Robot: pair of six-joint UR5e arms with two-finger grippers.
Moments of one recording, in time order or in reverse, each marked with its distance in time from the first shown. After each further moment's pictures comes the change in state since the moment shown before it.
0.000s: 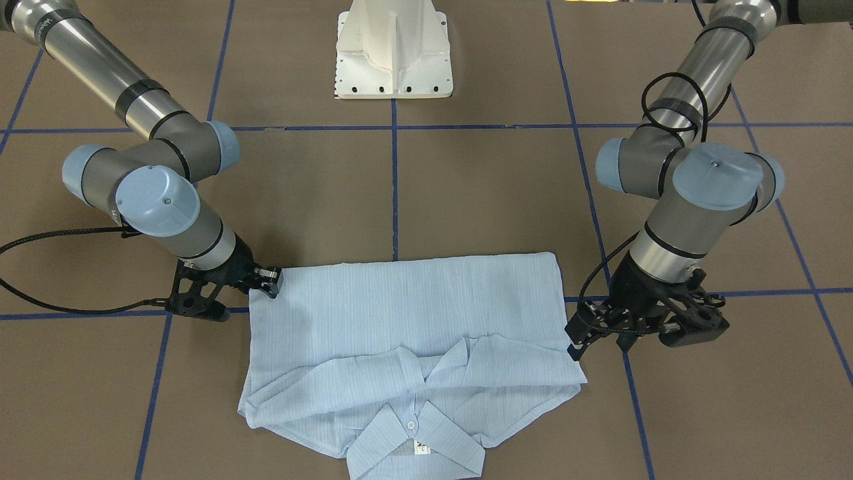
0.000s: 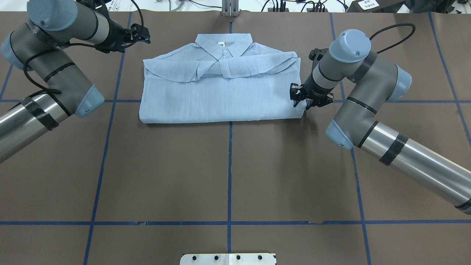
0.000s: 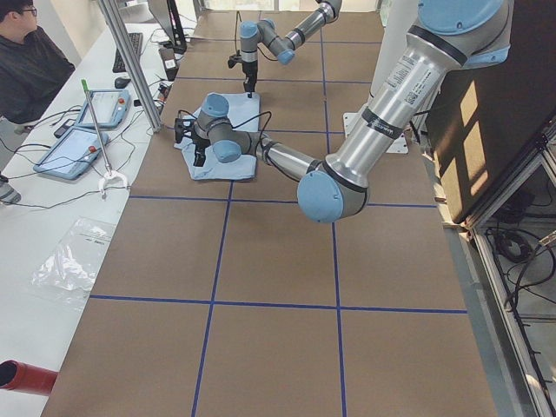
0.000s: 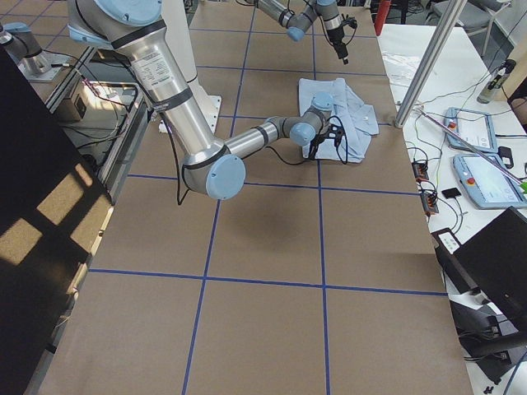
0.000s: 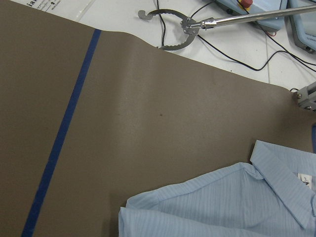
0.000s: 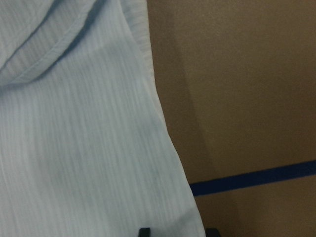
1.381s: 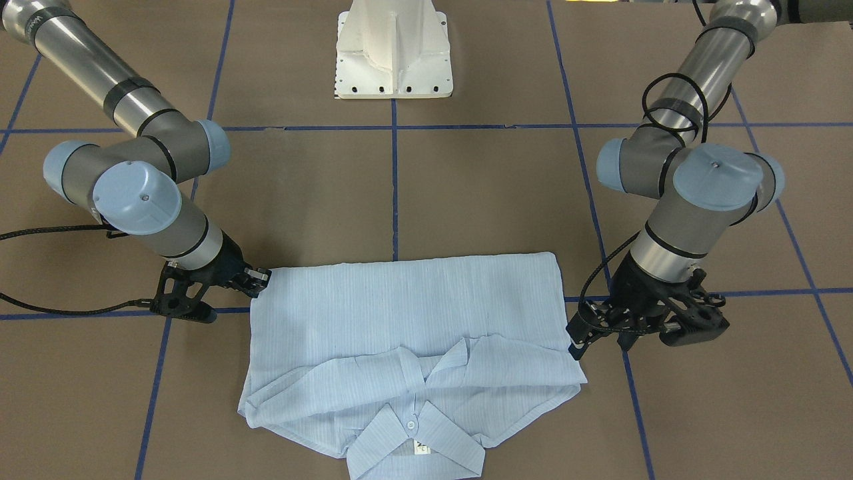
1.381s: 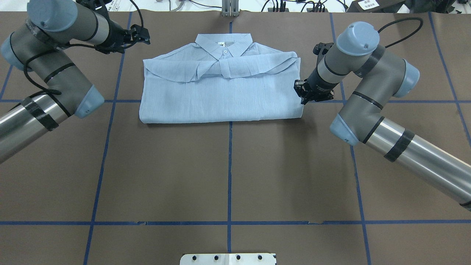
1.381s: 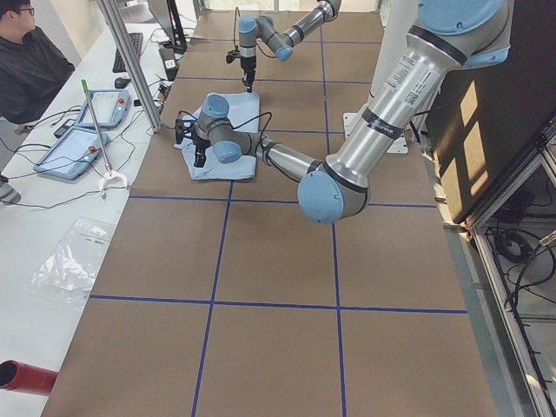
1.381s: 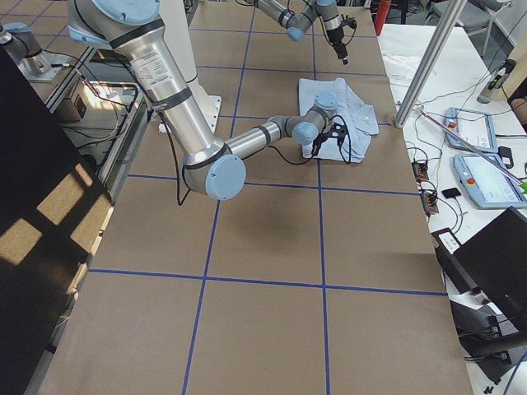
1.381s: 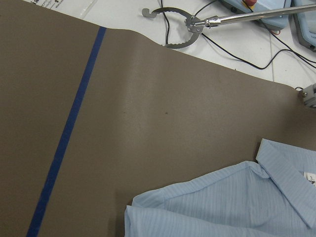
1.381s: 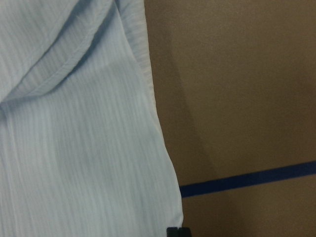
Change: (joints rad) left arm 0.001 0.001 0.000 0.002 0.000 0.000; right arm 0.025 -0.031 0.056 -0.004 0.026 -0.002
